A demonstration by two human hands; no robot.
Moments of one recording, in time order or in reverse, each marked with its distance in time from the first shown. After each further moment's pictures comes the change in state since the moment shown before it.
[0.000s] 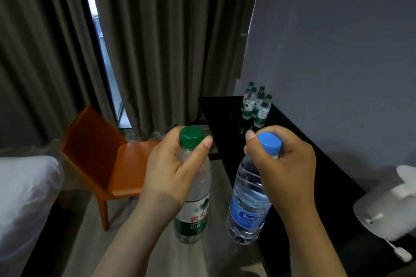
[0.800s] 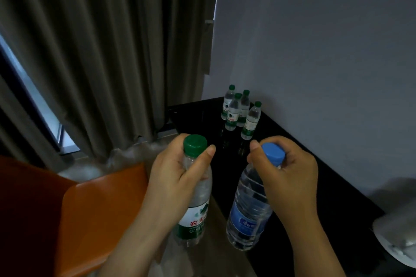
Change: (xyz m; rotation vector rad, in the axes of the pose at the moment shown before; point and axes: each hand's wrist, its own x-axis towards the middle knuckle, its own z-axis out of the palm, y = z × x) left_hand 0.254 -0.154 0.087 -0.184 -0.297 0.009; right_hand 0.189 0.142 0.125 -0.077 0.172 0.140
